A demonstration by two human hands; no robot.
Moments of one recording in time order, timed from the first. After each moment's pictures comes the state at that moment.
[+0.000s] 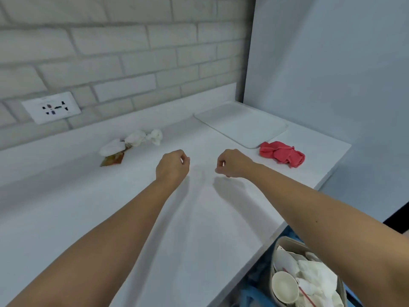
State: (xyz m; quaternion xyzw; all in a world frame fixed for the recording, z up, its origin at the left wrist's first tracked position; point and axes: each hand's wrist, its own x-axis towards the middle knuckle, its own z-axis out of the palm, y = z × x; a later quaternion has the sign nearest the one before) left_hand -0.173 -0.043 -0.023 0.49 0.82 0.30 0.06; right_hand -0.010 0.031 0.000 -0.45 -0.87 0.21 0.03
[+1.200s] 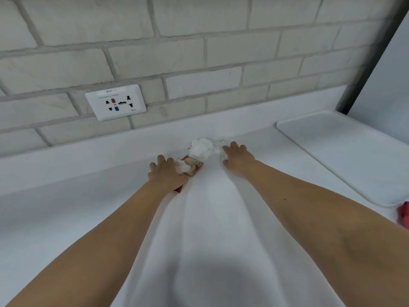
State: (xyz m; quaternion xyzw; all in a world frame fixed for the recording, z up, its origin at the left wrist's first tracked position) left_hand -0.415 -0.016 -0.062 0.33 0.93 0.09 0.09; right_hand -0.295 0.150 -0.063 -0.36 -0.93 0.09 -0.01
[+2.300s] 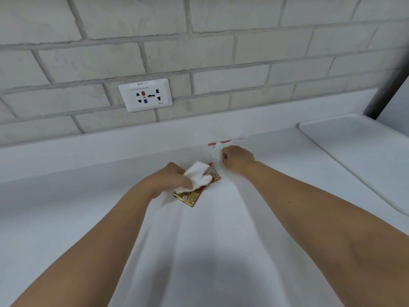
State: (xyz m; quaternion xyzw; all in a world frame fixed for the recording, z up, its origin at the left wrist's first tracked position) left_hand -0.417 -0.080 -0.030 0.29 0.84 0.29 0.36; right_hand -0.332 0.104 -0.050 -0.32 -0.94 0.11 -0.03
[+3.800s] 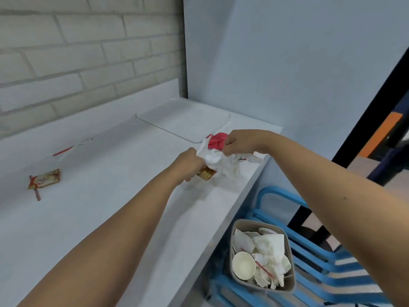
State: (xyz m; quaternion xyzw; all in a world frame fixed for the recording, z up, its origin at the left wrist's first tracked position) left_hand -0.049 0.000 0.007 0.57 0.68 0.23 0.41; right_hand 0.117 0.046 0.061 -0.52 -0.81 0.27 -0.01
